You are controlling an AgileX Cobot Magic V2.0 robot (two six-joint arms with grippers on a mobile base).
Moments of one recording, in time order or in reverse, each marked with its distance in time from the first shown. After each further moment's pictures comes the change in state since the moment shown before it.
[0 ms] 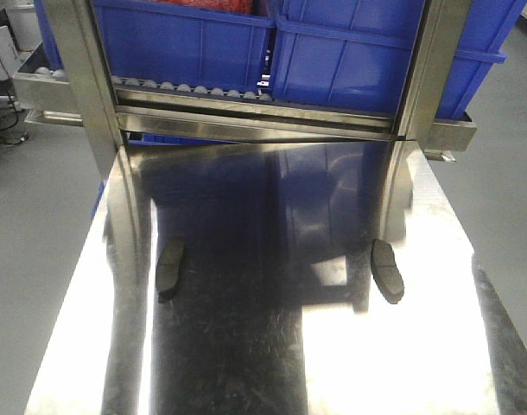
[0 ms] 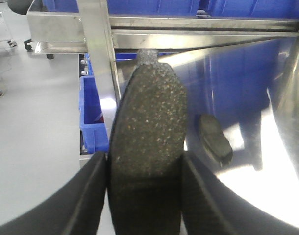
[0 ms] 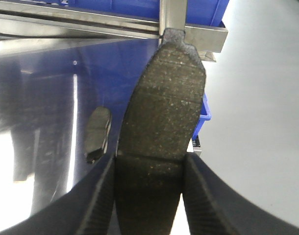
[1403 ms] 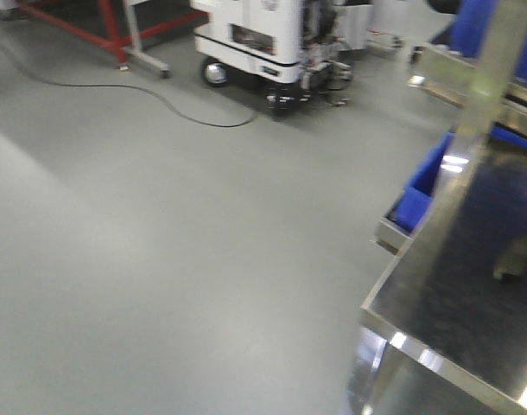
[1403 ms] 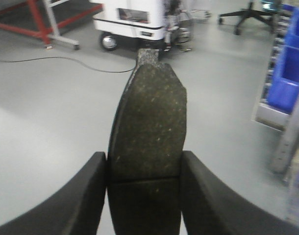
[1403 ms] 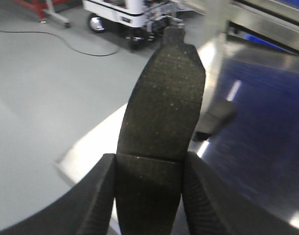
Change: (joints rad) left arm 0.000 0.000 0.000 -0.003 0.000 0.000; right arm 0.000 0.000 0.000 0.000 0.001 0.000
